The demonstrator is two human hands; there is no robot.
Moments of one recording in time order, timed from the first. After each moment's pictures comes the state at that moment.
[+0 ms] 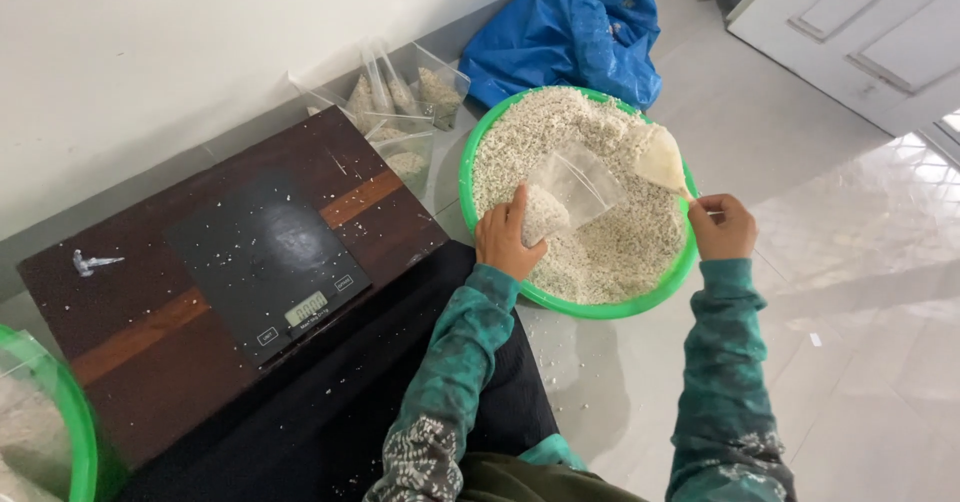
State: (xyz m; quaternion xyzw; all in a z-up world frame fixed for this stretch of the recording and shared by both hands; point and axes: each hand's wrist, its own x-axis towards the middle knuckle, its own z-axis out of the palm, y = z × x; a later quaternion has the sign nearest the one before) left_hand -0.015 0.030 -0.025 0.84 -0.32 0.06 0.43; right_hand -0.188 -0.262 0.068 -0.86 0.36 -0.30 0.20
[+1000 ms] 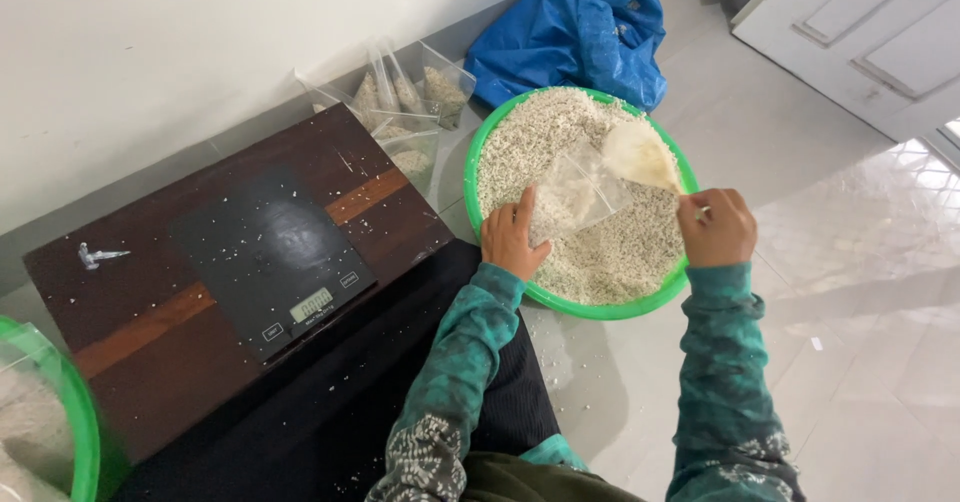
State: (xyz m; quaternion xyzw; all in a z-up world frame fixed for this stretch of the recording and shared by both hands) left_hand -0.020 0.036 -0.014 0.85 -0.34 0.06 0.39; right_hand -0.172 -0.205 0.112 -0.90 0.19 -0.40 -0.04
